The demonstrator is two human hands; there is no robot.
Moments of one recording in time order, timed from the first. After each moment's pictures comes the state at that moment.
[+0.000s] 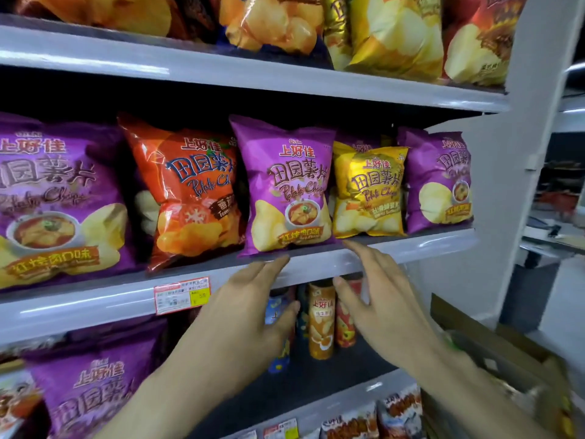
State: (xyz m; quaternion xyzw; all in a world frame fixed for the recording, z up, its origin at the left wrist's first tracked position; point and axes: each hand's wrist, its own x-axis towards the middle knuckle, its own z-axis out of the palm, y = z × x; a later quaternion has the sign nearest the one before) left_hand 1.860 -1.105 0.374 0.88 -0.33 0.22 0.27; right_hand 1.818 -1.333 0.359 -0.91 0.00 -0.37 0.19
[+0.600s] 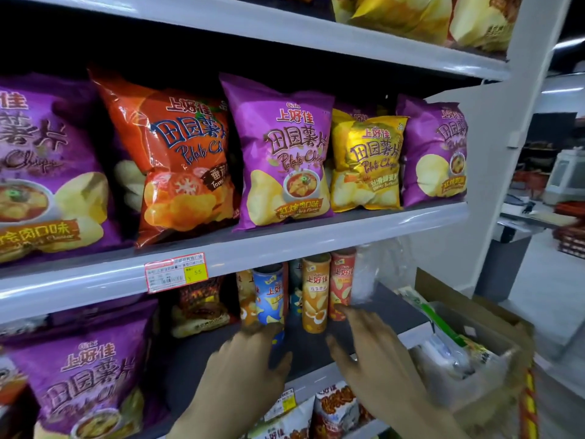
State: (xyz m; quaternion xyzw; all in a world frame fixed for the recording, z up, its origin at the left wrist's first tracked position) left_hand 1.866 -1.109 0.271 0.95 -0.25 0.06 0.20; right_hand 1.804 -1.319 0.244 -0.95 0.08 -0.25 0.15
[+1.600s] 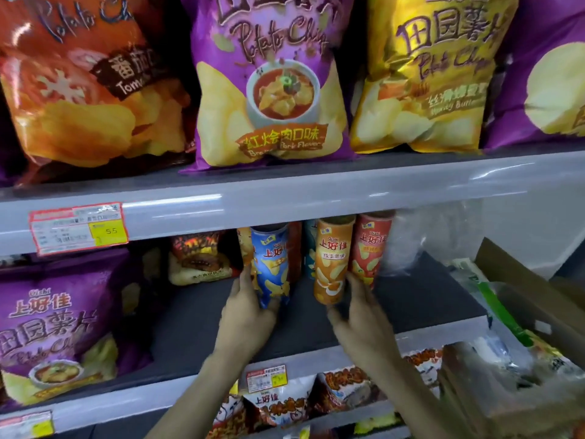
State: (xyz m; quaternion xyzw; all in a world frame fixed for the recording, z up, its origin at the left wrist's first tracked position) left_hand 1.996 -1.180 0.134 0.91 -0.04 0.08 0.39; right_hand 1.937 -1.393 0.133 -0.93 0.08 -0.14 0.33
